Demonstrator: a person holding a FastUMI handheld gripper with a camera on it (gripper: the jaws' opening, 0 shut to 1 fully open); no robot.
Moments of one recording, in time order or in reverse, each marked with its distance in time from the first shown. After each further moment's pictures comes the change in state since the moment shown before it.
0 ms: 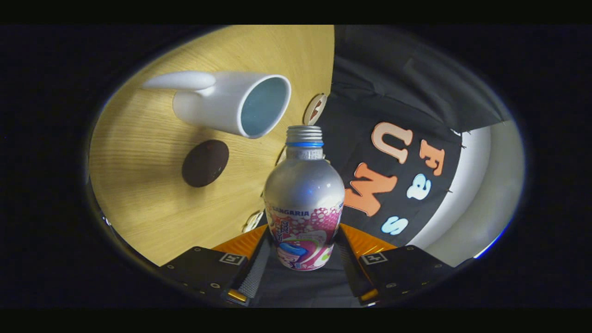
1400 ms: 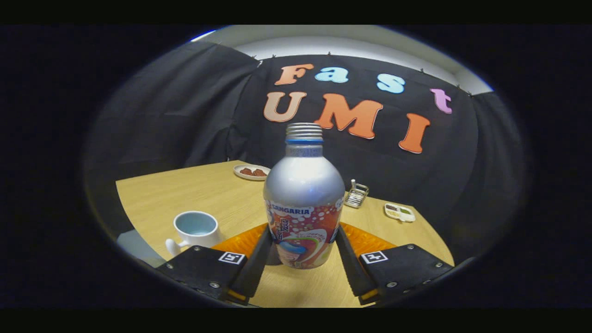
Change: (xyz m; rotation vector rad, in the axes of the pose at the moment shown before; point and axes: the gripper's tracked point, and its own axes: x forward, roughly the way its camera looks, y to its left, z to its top) arm 0.017 0.030 -0.022 1.708 -0.182 0.314
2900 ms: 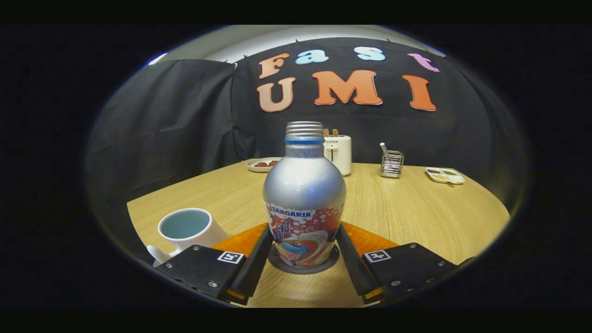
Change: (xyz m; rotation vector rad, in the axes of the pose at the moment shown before) arm 0.063 0.048 -0.067 0.217 0.070 0.127
